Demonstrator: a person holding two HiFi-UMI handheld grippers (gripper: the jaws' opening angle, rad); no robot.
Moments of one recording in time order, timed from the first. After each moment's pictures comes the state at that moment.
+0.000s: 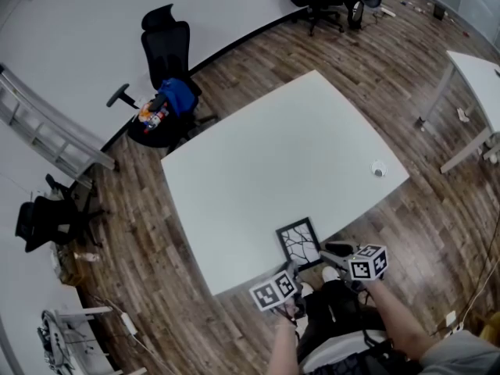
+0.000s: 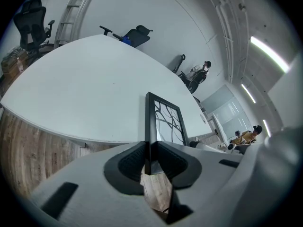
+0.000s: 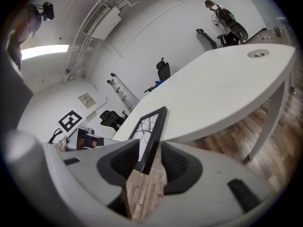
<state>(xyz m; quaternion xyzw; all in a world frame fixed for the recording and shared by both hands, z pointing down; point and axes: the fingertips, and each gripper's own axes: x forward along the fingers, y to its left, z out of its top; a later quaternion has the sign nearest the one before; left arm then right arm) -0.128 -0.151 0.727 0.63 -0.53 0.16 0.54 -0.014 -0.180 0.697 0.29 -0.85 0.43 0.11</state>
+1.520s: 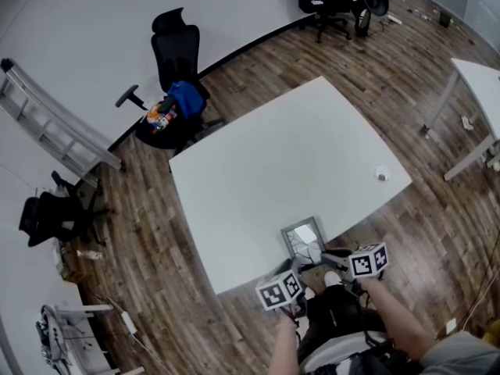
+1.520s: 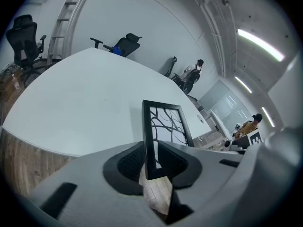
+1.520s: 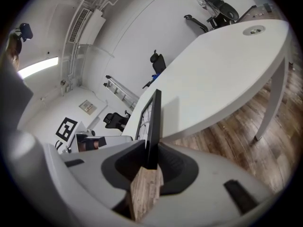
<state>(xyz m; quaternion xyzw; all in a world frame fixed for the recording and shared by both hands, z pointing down) -0.127 -0.163 0.708 0.66 -0.54 0.17 0.49 -0.025 -0.171 0.697 0.26 -0.81 0.51 0.10</state>
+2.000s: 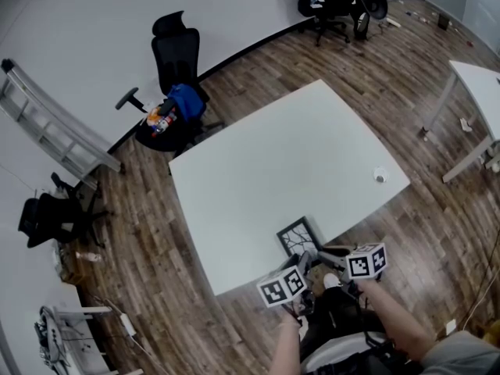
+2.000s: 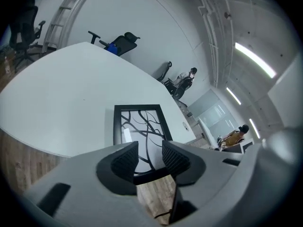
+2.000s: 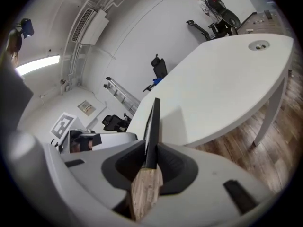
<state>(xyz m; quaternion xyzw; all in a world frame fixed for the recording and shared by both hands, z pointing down) -0.089 -0.180 0.679 0.69 -0.50 0.10 0.52 -0.031 -0.181 0.669 0.28 -0.82 0.49 0.10</state>
